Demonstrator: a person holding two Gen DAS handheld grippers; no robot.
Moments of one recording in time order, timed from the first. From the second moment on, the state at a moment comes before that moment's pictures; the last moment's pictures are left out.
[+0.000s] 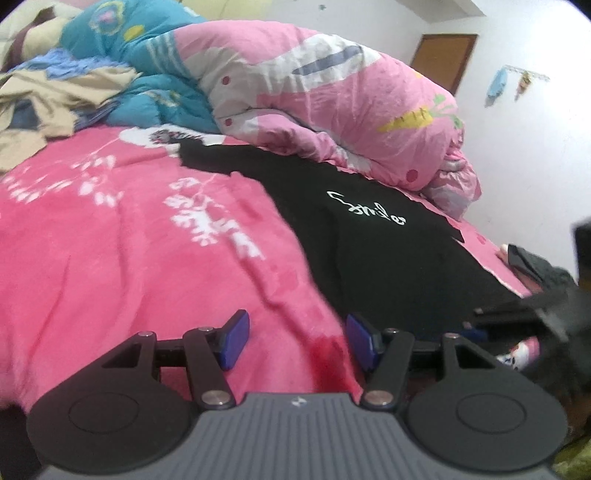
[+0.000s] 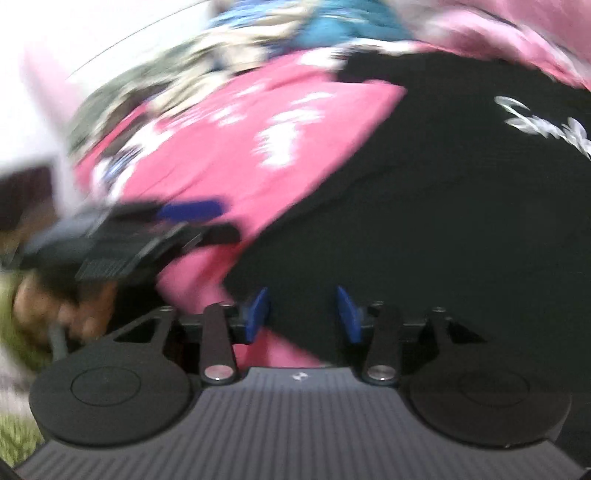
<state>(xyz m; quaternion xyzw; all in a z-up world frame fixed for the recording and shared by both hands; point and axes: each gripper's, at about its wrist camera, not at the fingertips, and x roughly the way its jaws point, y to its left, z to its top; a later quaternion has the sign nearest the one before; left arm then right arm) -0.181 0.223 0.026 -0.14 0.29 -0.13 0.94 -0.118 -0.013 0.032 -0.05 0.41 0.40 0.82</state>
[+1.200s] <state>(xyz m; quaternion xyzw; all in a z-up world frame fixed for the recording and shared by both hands) -0.115 0.067 0.021 -0.06 0.38 -0.25 0.89 0.010 -0.163 0.012 -0.06 0.37 0.18 0.91</state>
